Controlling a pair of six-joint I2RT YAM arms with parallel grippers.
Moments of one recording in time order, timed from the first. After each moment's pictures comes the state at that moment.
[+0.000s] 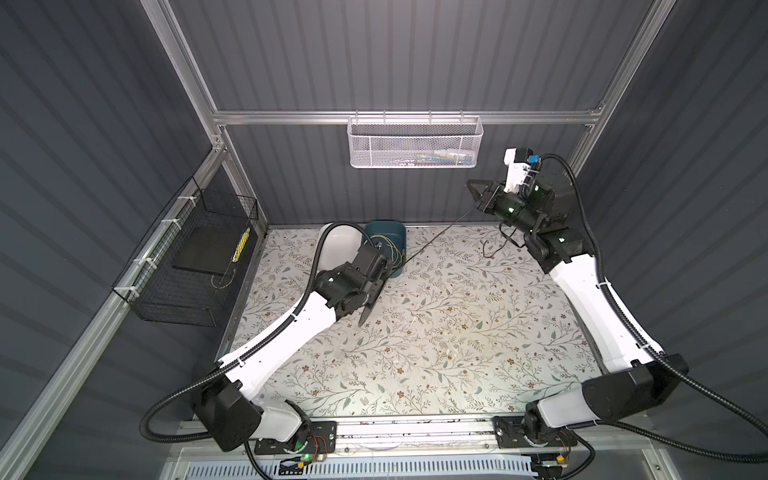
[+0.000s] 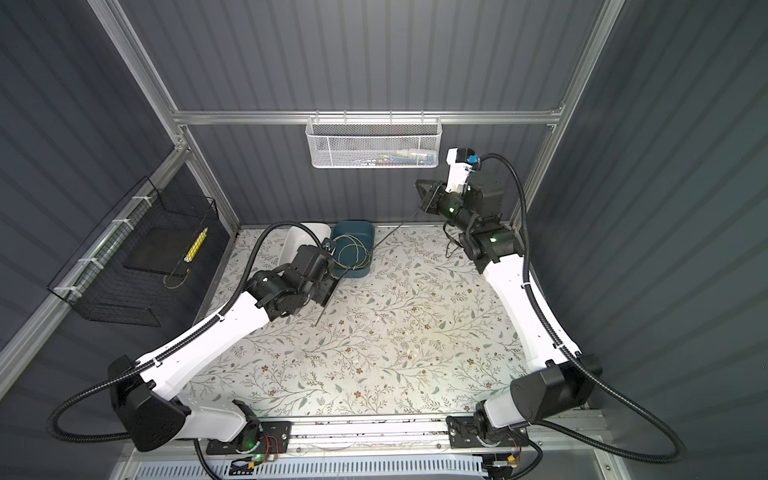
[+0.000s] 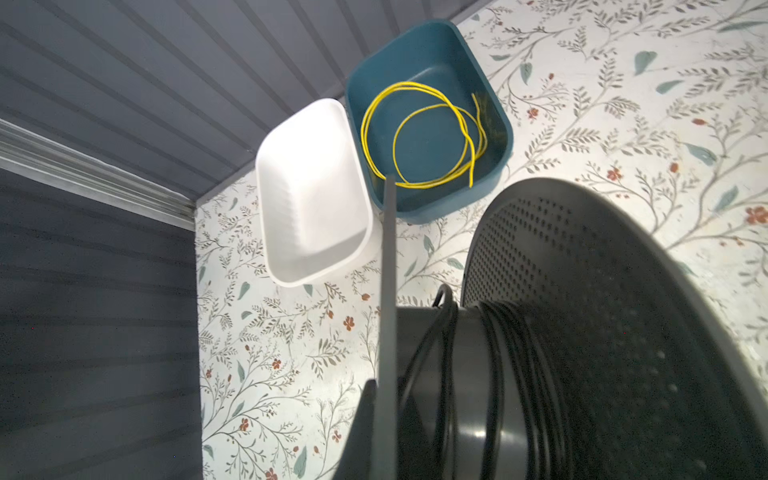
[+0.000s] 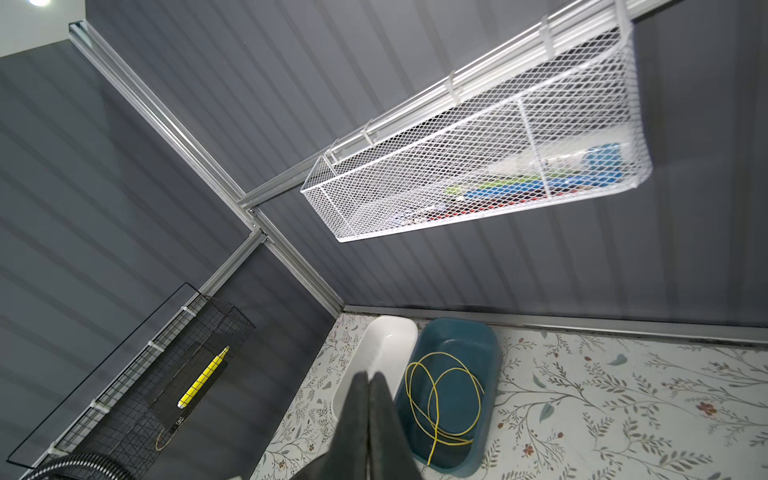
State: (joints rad) left arm -0.72 1.36 1.30 -0.81 -0.49 0.01; right arm 0.24 1.49 1.66 -0.21 -0.35 0.55
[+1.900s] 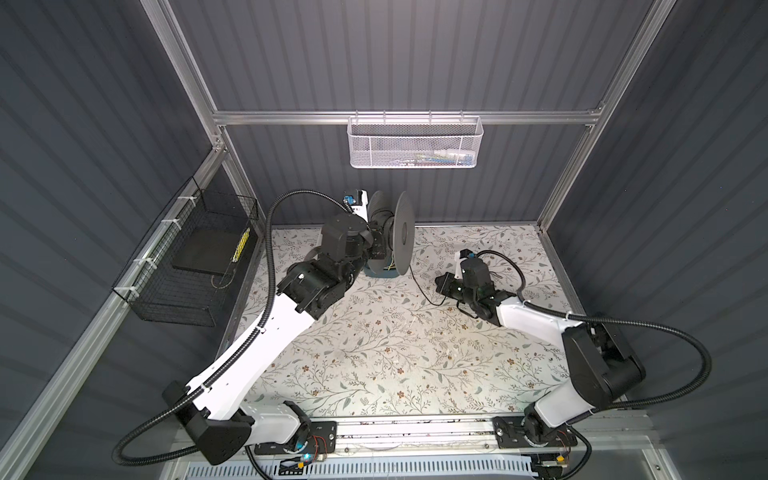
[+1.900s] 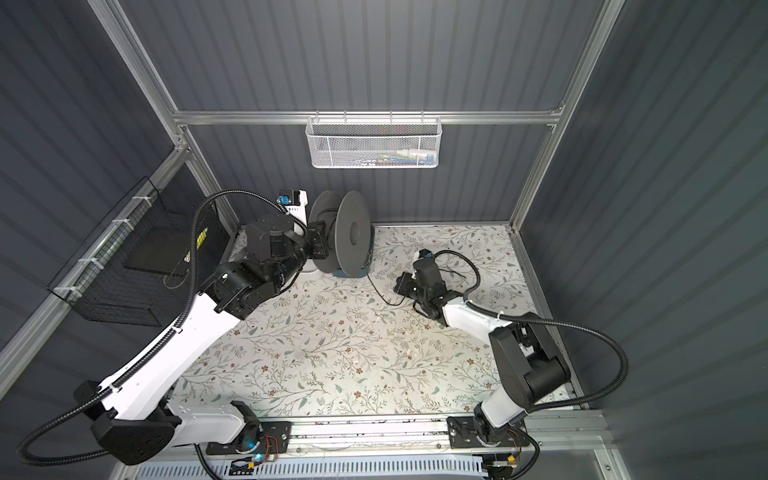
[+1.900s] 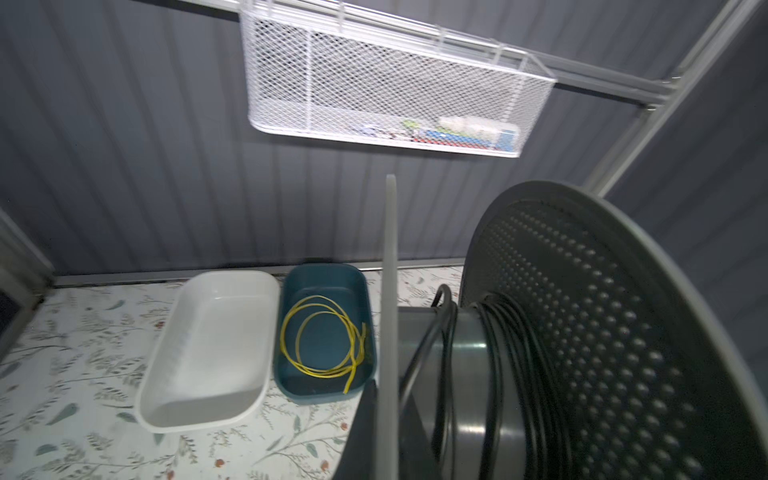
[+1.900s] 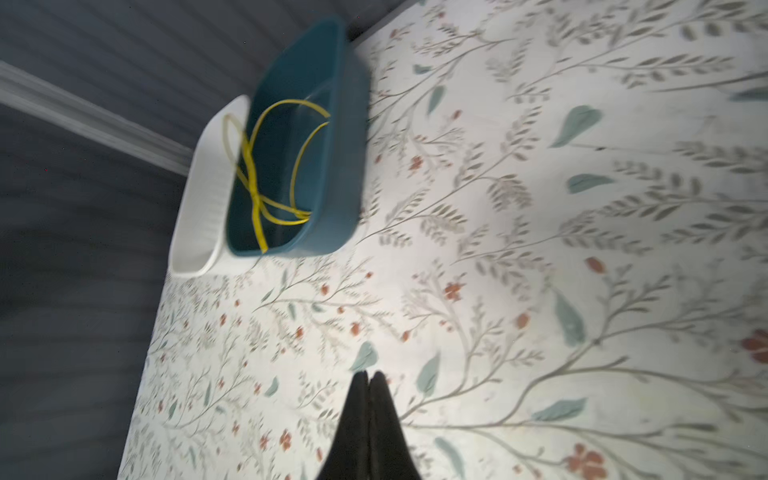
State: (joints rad) left arm -0.72 1.36 1.57 -0.49 -0.46 -0.31; right arm 0.52 1.53 0.85 0.15 -0.09 0.72
